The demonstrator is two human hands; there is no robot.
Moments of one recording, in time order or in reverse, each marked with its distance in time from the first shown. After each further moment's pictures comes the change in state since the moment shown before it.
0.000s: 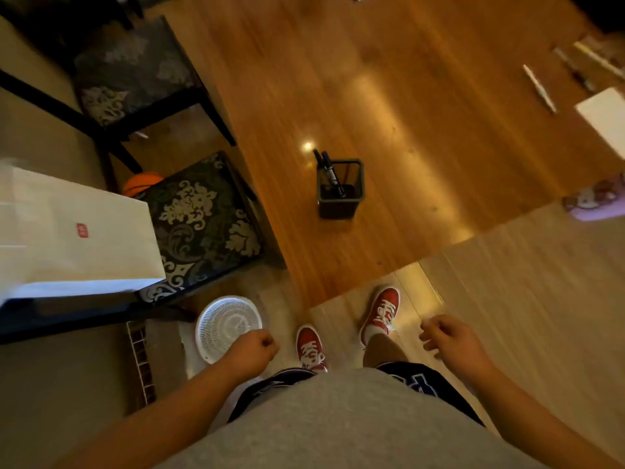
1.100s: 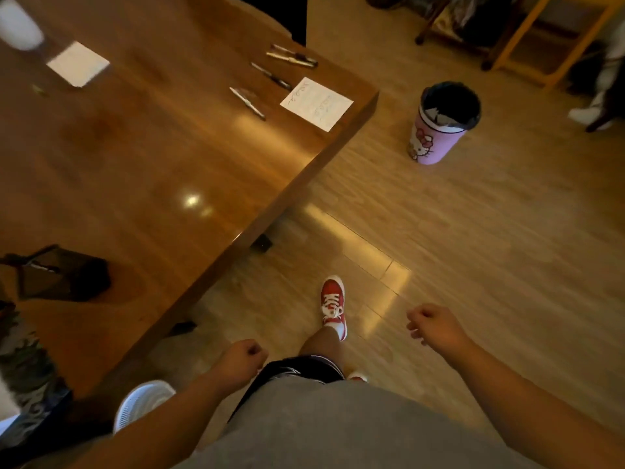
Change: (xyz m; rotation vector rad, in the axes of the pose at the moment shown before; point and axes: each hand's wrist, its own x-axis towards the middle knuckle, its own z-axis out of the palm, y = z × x) left_hand 0.006 0.309 0.216 0.153 -0.144 0.099; right_hand 0.022 0.241 -0.302 0.306 0.163 0.222
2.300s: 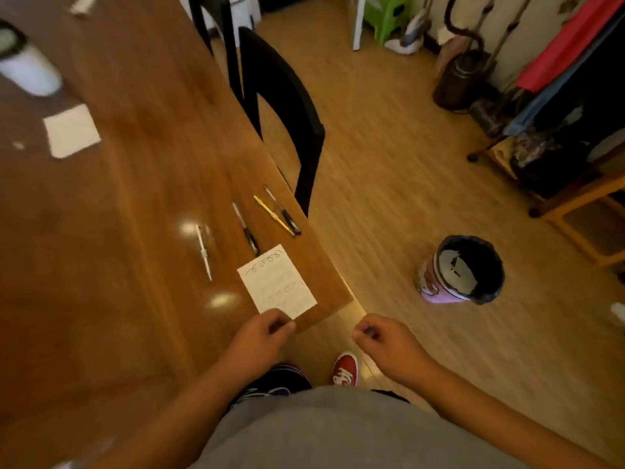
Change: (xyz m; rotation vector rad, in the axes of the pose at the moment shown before) left_hand 0.139 0.470 -0.133 -0.331 0.310 0.280; right_hand 0.264 -0.381 -0.184 -0.489 -0.373 -0.581
